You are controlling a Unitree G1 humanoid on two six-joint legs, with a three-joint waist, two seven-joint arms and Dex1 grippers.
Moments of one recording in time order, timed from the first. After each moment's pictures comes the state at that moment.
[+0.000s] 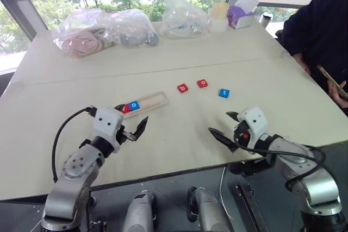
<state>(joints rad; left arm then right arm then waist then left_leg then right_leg) 0.06 0.39 0.08 -0.63 -0.25 0.49 -0.39 -0.05 -0.57 -0.11 -0.54 0.33 0.69 0.59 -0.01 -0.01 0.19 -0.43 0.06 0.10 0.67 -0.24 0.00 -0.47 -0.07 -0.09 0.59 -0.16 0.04</state>
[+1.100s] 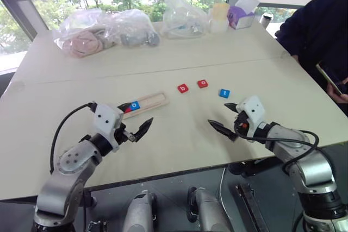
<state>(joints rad) -0.01 0.50 0.11 -0.60 -0.39 0.52 -0.52 -0.18 -0.60 -0.04 -0.35 0.32 0.57 0.64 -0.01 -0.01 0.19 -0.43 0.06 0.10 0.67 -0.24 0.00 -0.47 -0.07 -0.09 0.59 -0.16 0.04</state>
